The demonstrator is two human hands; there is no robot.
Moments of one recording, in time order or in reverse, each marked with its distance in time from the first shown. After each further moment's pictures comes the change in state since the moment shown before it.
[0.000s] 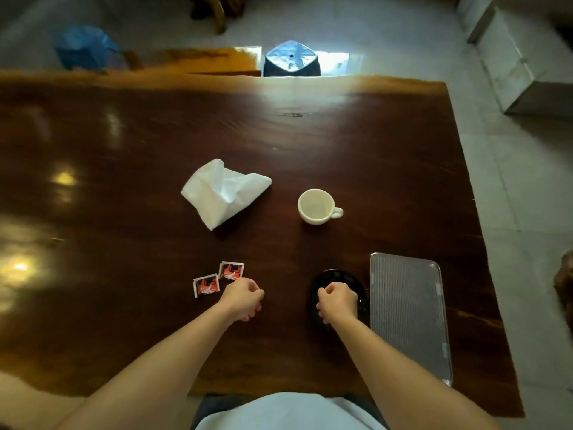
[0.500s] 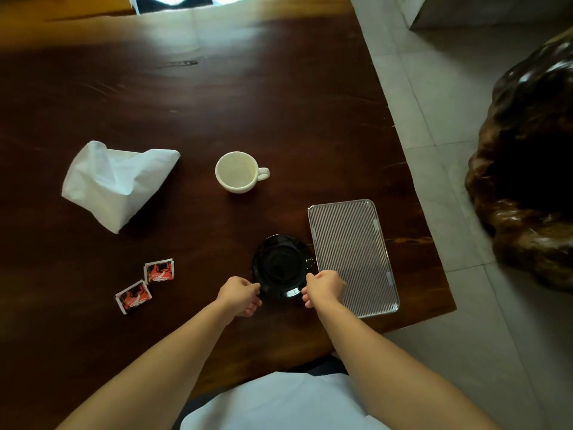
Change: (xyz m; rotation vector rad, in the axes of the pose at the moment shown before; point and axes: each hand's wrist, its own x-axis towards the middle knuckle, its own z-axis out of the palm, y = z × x) left_hand 0.047 0.024 0.108 -0.101 -0.256 -0.132; right_hand 0.019 0.078 -0.021 0.276 0.199 0.379
